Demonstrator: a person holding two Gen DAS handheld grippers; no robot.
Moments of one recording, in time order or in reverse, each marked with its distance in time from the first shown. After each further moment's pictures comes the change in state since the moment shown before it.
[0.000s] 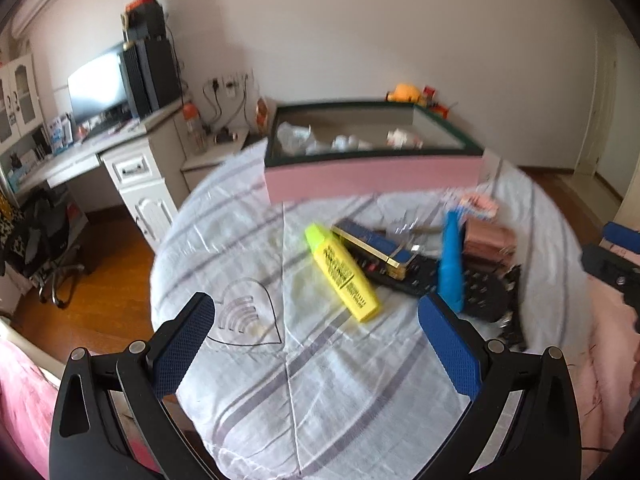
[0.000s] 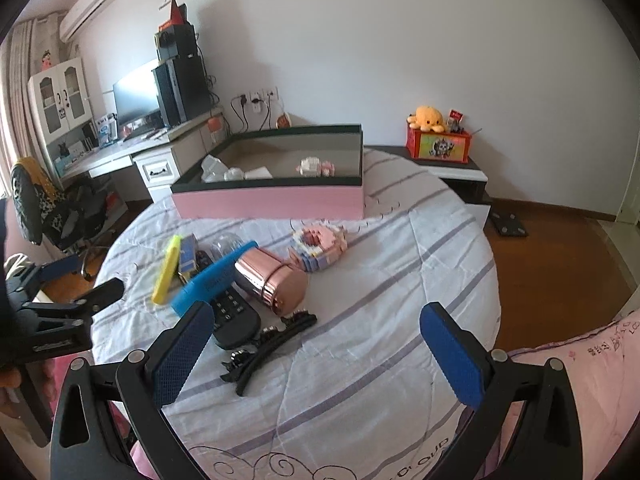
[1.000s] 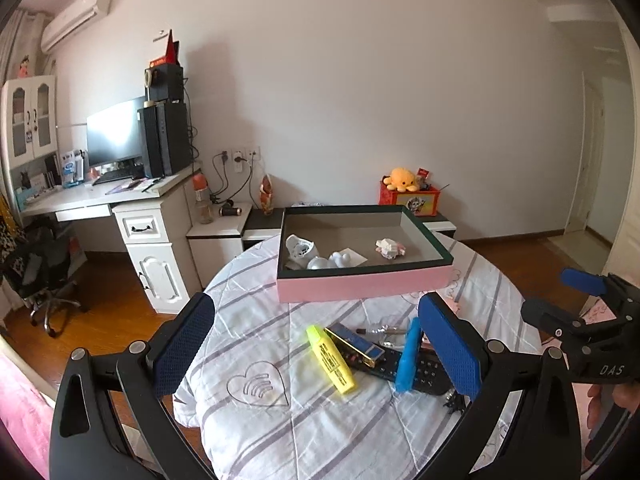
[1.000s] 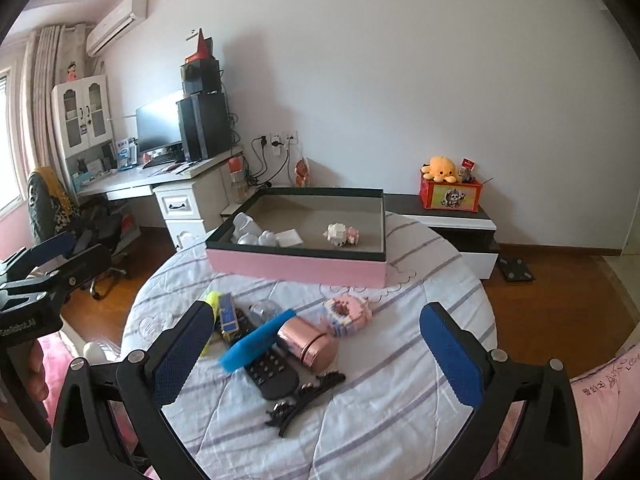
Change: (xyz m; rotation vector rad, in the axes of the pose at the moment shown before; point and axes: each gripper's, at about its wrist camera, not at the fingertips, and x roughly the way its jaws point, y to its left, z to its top) left arm -0.098 0.014 0.039 -0.057 -0.291 -0.030; right arm -0.038 0.030 0.041 -0.058 -0.160 0.036
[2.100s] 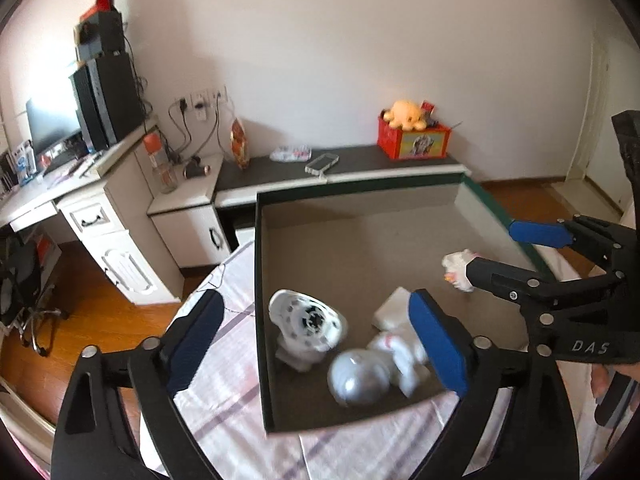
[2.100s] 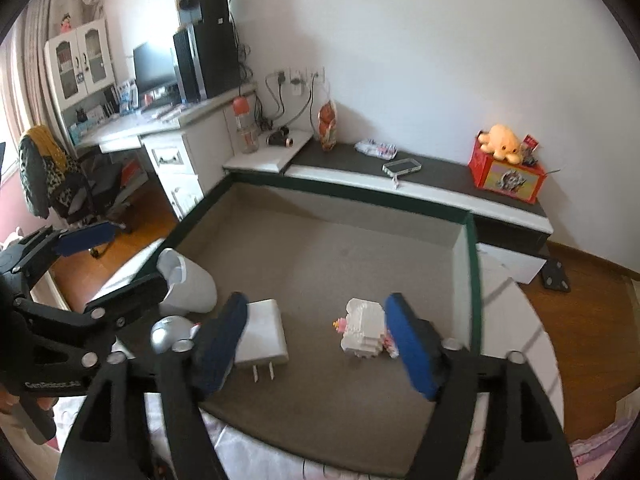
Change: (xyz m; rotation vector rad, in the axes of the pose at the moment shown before) left arm 0.265 0.027 0.070 0.083 0.245 -0.060; right arm 0.239 -0.010 0.103 -0.083 0.233 0.098
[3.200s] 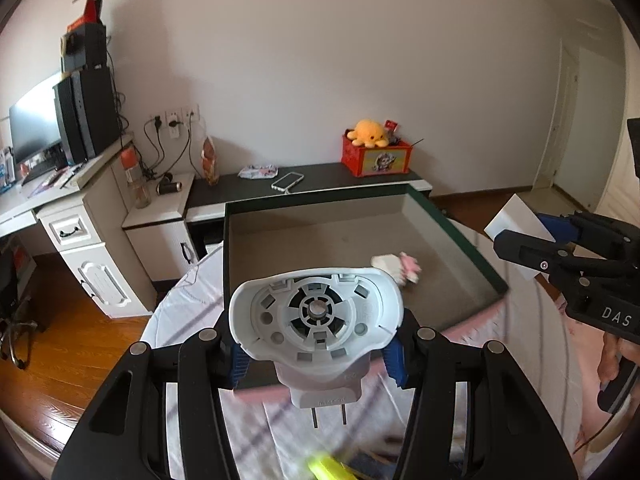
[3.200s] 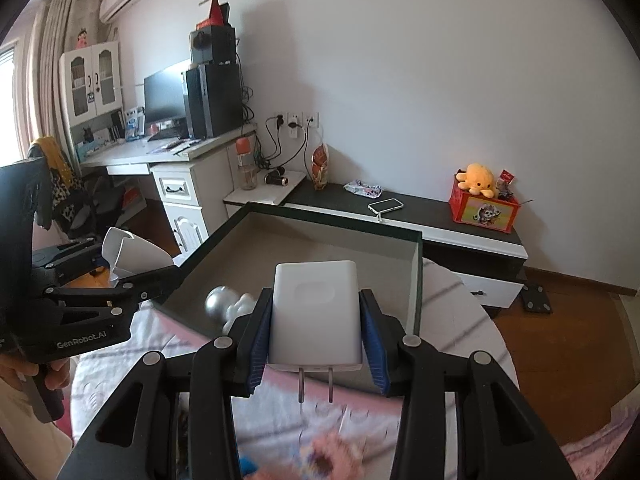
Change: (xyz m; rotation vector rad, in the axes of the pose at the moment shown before) left arm -0.026 -0.015 -0.005 0.008 -0.043 -0.119; right arm -0.075 0.006 -0.021 -0.027 -0.135 -0.042
